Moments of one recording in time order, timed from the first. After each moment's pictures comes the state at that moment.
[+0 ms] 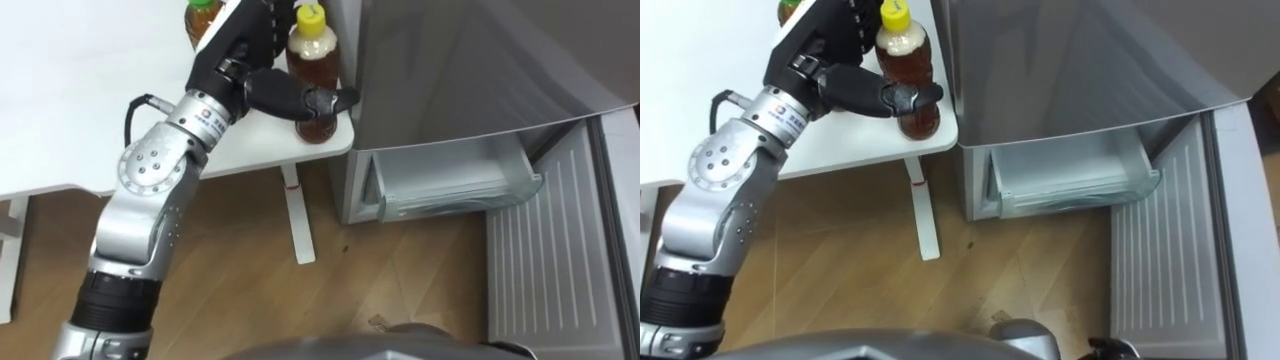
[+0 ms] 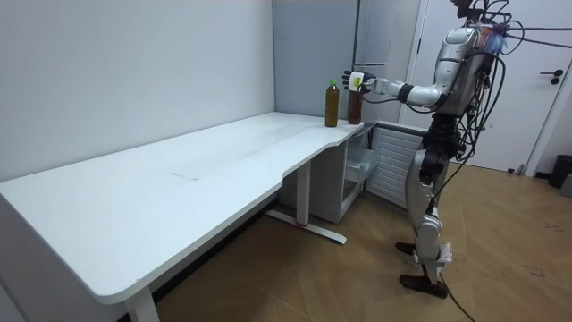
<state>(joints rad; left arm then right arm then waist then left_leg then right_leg) -0.08 0.28 -0.12 -0.19 -0.25 0.12 -0.26 0.07 -0.26 -0.02 1.28 -0.26 0.08 0.11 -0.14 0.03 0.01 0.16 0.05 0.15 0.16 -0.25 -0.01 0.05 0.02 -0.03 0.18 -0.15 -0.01</state>
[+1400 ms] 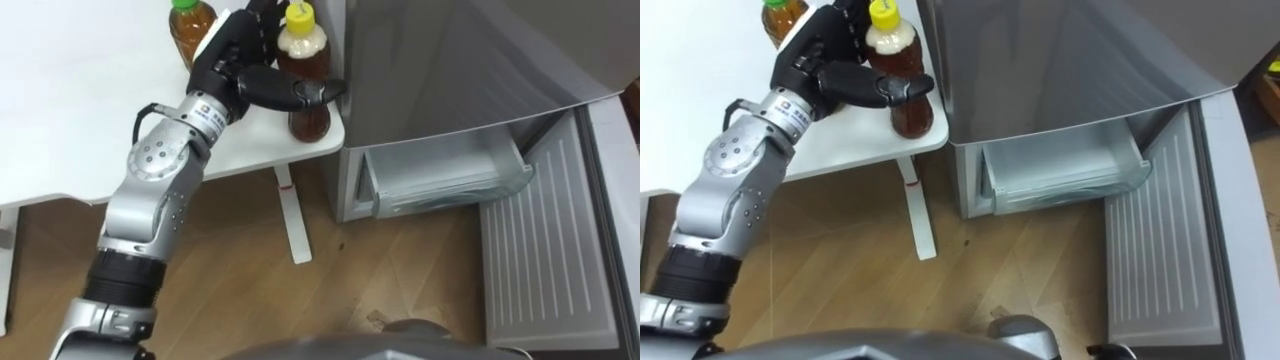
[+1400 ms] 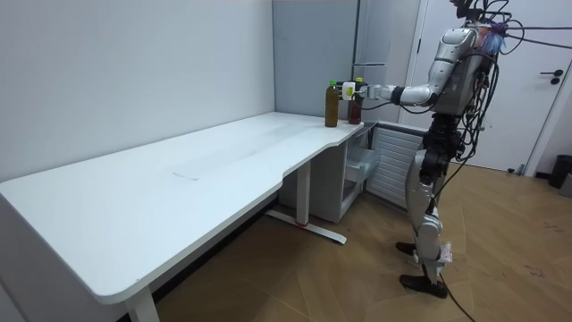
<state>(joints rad) -0.17 0.28 -0.12 0.05 -0.36 0.12 -0.20 0.07 -0.26 0.00 1.29 -0.36 0.12 0.13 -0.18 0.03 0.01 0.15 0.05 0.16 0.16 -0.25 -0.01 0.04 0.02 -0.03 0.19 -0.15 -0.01</state>
